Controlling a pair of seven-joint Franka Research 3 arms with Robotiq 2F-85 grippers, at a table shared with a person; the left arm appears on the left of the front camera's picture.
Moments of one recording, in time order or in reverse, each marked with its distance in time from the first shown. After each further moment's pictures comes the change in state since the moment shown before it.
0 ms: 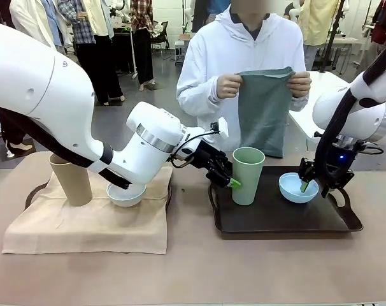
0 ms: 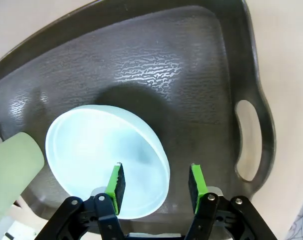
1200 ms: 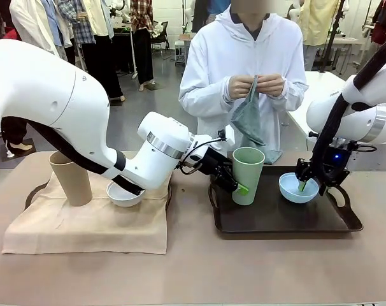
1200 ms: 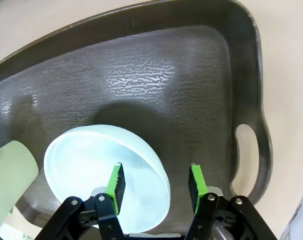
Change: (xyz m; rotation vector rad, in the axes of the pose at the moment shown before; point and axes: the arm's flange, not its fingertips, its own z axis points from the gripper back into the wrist) left arm -0.012 0.011 -0.036 -0.050 -0.036 0.014; right arm 0.013 0.008 -0.005 -0.048 -0.015 0.056
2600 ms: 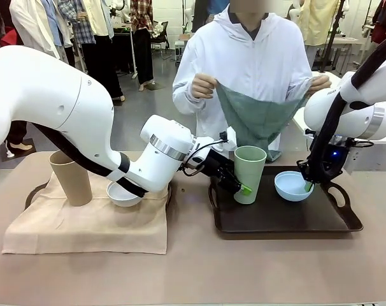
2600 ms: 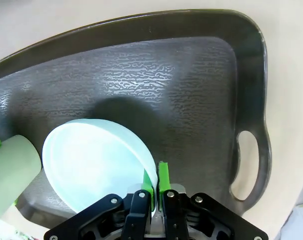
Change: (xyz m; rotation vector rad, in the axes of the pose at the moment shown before) left arm -0.002 0.005 -0.009 -0.003 -0.017 0.001; right arm 0.003 0.008 0.005 -0.012 -0.006 0.050
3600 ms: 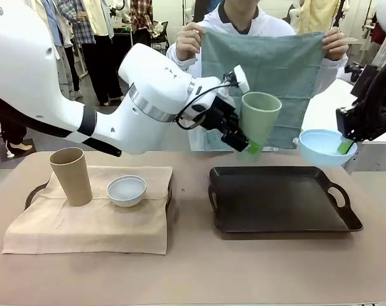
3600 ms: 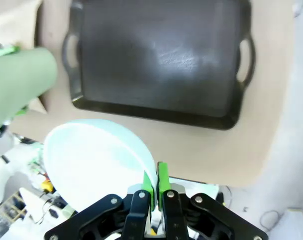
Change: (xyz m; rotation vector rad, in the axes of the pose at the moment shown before) left arm 0.167 -0.090 0.096 0.195 0.084 -0.085; right arm -0.127 0.017 0.213 0.106 0.003 0.159
